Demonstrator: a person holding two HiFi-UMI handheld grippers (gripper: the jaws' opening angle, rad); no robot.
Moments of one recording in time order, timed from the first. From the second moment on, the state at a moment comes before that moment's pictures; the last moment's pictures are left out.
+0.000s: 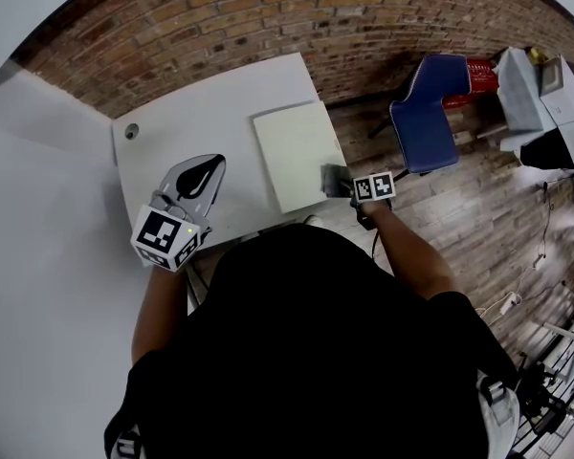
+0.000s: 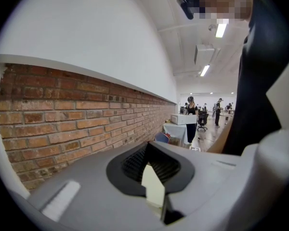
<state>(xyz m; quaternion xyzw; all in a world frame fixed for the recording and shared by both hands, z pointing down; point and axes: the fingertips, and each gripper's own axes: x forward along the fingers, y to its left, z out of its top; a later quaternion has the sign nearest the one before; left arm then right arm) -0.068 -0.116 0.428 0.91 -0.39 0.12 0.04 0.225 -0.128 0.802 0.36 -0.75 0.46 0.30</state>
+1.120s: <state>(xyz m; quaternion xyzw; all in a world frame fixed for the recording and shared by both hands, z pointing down) -0.058 -0.127 0.435 0.91 -0.39 0.11 0.04 0.255 -0.133 0.809 0.38 -0.74 0.46 0.31</state>
